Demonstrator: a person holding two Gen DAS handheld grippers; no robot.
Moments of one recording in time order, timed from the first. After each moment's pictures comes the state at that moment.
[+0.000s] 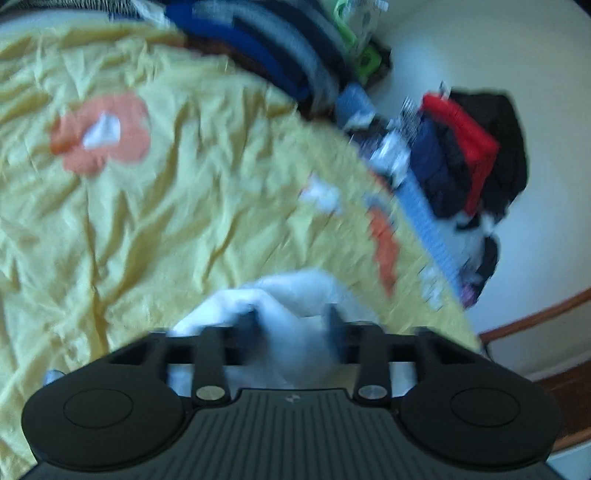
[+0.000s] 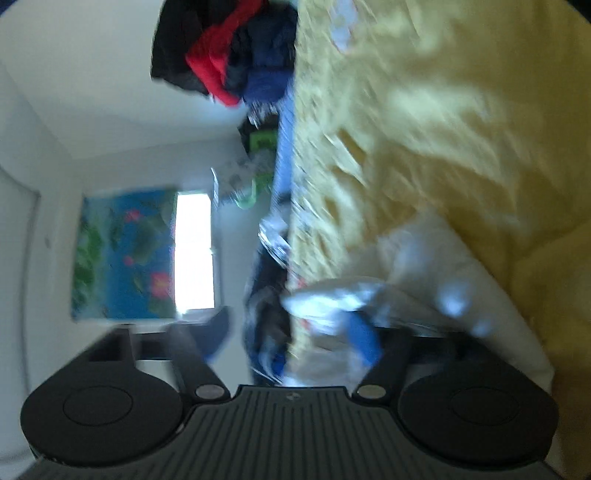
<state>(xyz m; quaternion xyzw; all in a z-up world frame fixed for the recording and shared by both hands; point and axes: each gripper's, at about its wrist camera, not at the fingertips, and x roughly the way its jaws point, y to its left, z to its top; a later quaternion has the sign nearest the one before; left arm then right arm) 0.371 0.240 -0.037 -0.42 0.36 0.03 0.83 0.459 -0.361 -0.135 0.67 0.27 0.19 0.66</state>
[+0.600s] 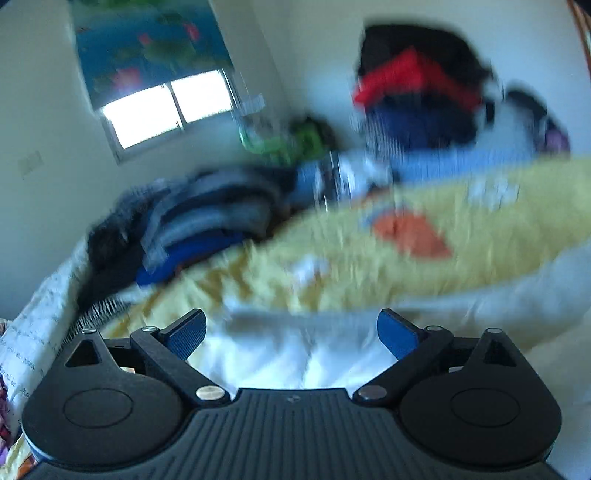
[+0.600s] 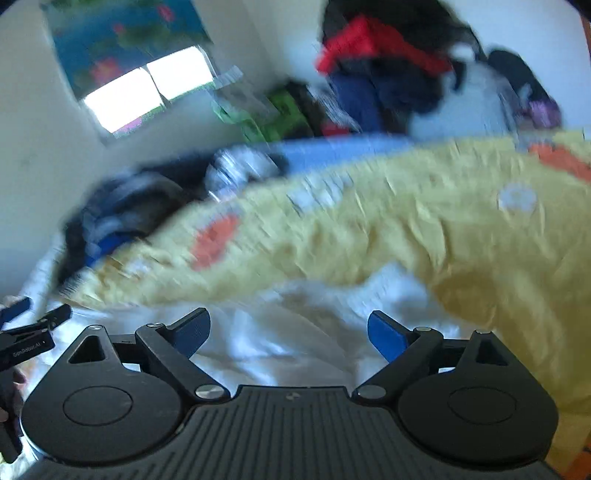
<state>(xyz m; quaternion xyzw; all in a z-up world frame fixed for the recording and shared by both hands) 0.397 0.072 -0.040 0.14 0.29 0.13 0.94 0.478 -0.211 -0.074 0.12 0.36 0.13 0.91</state>
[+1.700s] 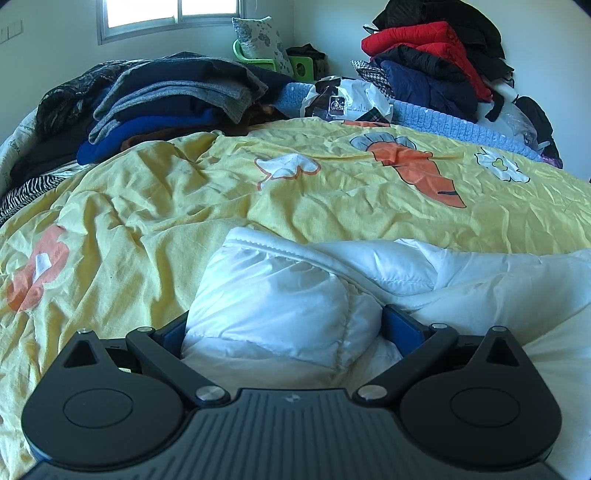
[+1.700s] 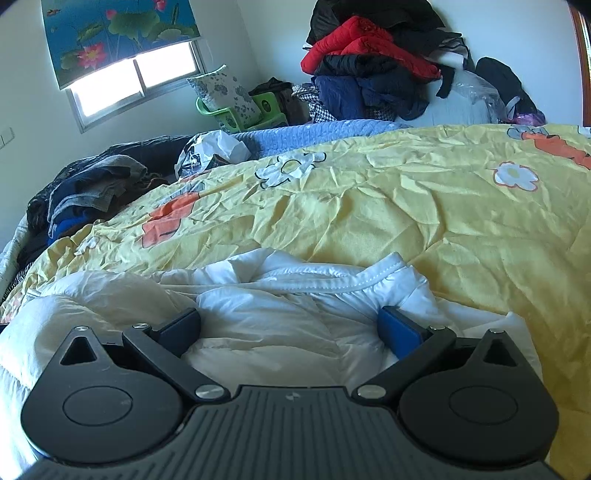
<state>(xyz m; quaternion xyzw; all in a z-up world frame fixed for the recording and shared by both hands) 0.421 0.116 -0.097 -0.03 0.36 0.08 0.93 0.481 -0.201 -0.117 0.09 0.32 0.13 0.94</state>
